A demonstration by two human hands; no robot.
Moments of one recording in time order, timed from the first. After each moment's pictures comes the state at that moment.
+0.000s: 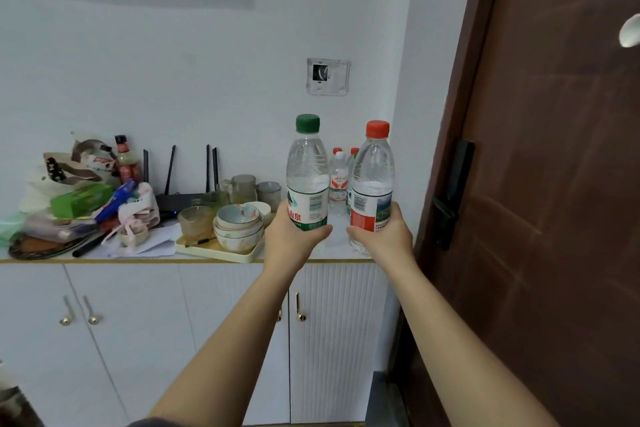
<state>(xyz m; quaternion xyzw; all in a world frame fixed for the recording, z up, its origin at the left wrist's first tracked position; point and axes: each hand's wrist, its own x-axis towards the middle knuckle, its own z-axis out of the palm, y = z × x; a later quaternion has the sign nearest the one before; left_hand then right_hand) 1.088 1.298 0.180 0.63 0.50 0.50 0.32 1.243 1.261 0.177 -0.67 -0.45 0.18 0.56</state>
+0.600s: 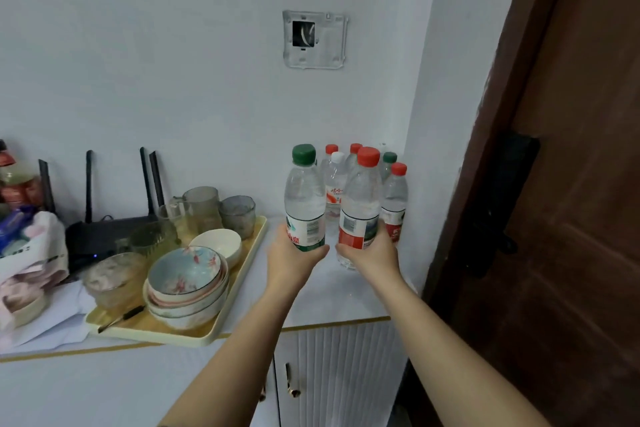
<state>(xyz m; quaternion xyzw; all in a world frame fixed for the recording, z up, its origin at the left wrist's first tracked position) 1.163 1.546 0.104 0.63 0.51 0.45 0.37 1.303 1.506 0.107 -0.70 -0.41 0.23 0.54</state>
